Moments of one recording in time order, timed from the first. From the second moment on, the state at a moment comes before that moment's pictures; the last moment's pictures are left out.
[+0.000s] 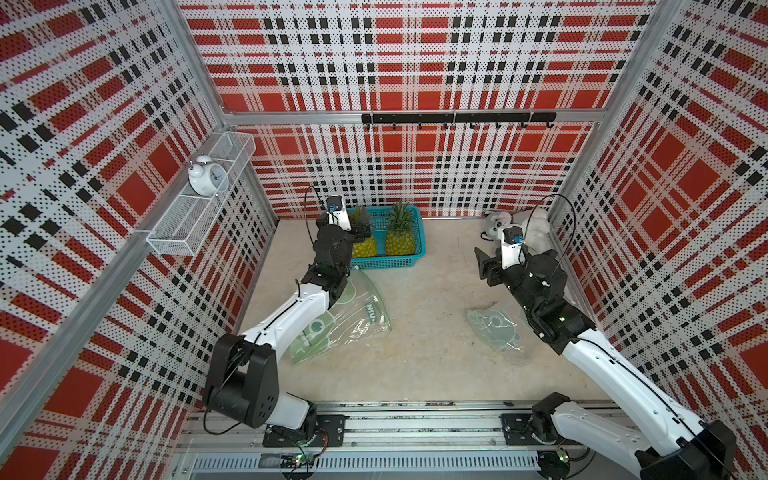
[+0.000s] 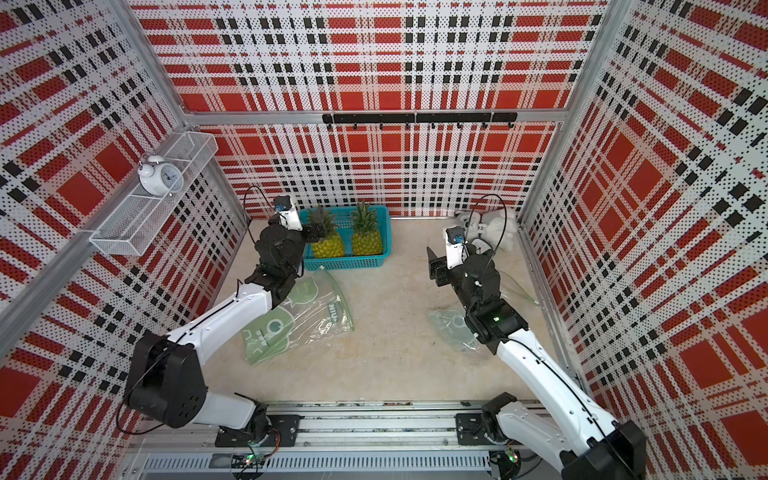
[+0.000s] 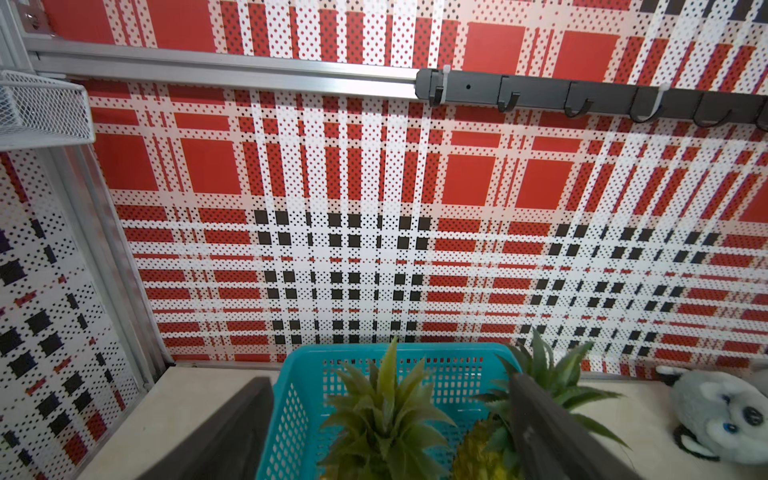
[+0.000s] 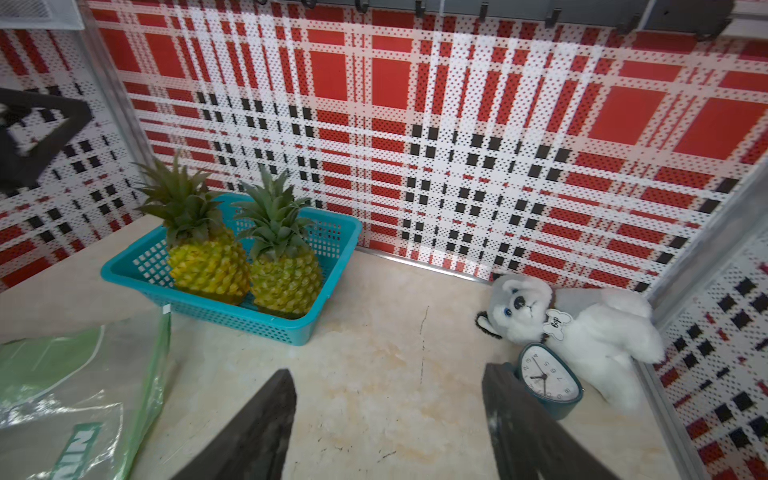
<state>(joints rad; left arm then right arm) -0.33 1.42 1.02 0.45 -0.30 -0.06 0.45 0.99 0.85 0.01 0.22 -0.04</state>
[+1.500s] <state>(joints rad) -0.09 1.05 0.25 0.58 -0.46 -0.20 0.05 1.07 0.26 0.50 0.28 0.12</state>
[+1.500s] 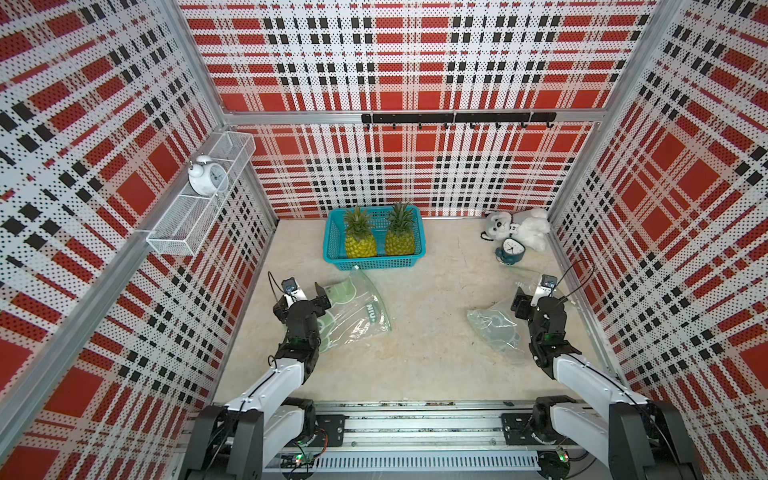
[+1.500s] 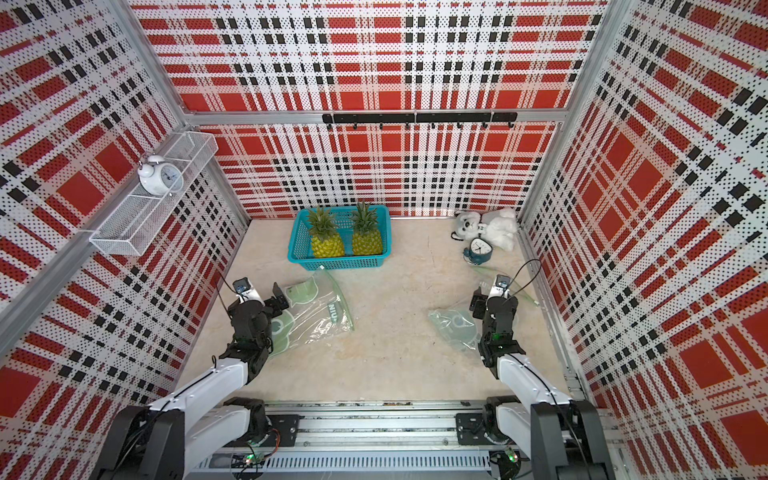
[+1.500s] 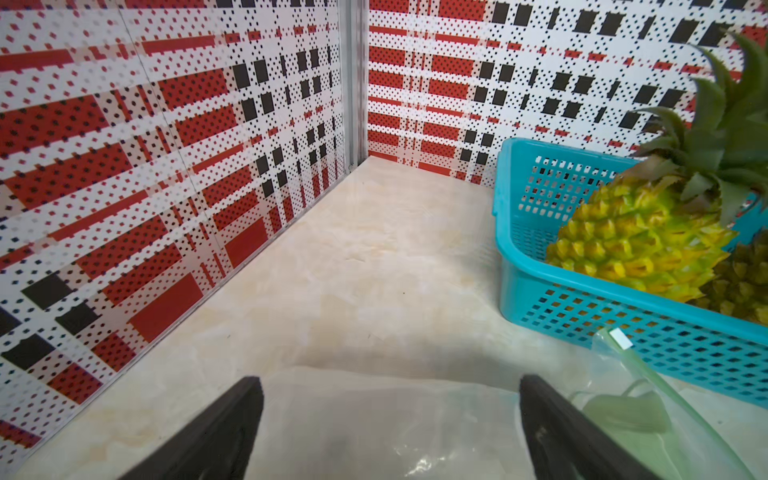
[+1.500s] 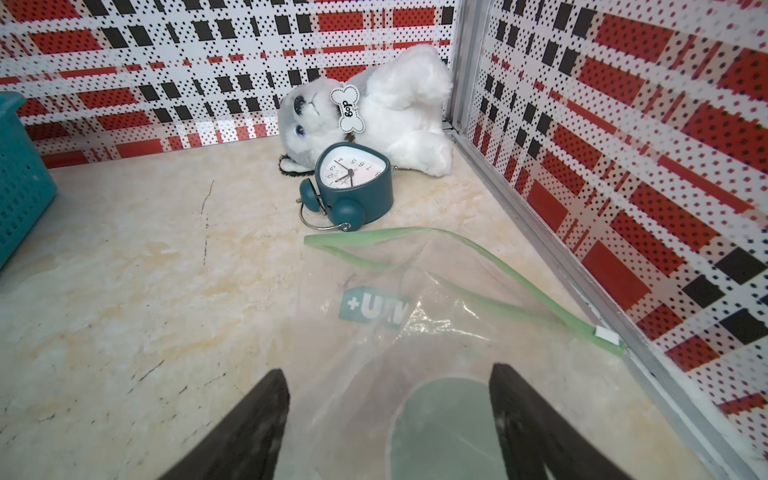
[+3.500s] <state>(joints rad) -0.04 1.58 0.21 1.40 -0.23 -0.05 0.03 1.58 0.26 1.21 0.16 0.03</state>
